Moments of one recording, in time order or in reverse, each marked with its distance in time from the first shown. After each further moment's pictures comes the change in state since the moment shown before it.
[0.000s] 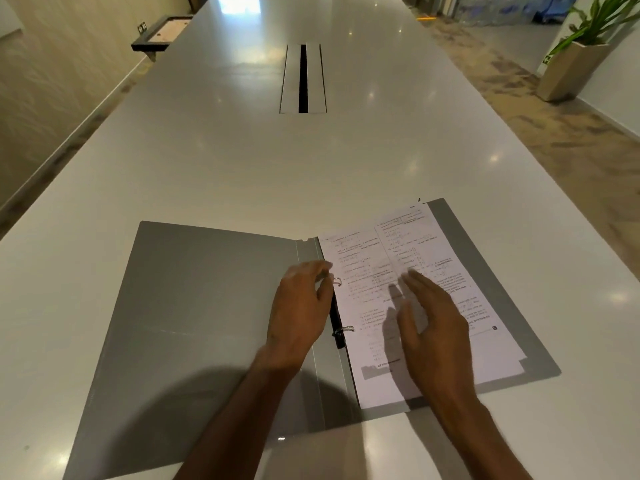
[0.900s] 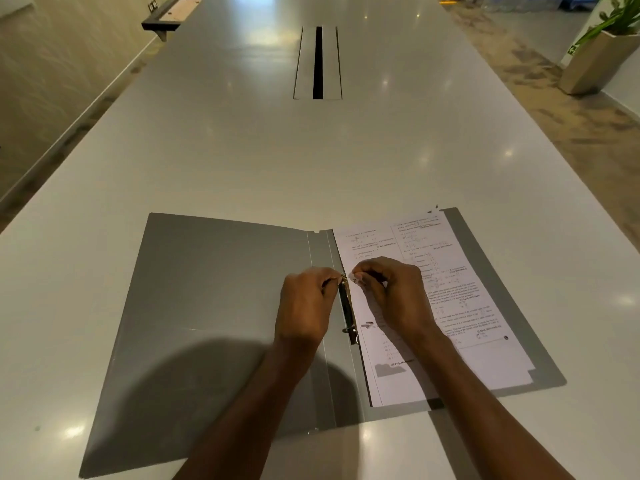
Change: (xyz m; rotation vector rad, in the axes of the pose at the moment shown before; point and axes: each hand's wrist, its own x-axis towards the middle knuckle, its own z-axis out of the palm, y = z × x) left_hand 0.001 -0.008 0.001 0.030 -0.025 -0.121; right_hand 0.066 0.003 0.065 0.063 -0.280 -0.331
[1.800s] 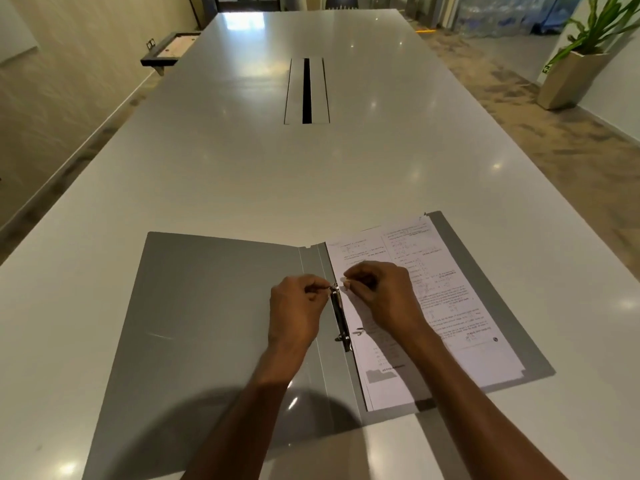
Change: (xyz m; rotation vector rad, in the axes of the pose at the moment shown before) left_hand -0.001 0.002 -0.006 -0.209 0.070 -0.083; right_hand 0.005 -0.014 -0.009 0.073 -0.012 0.142
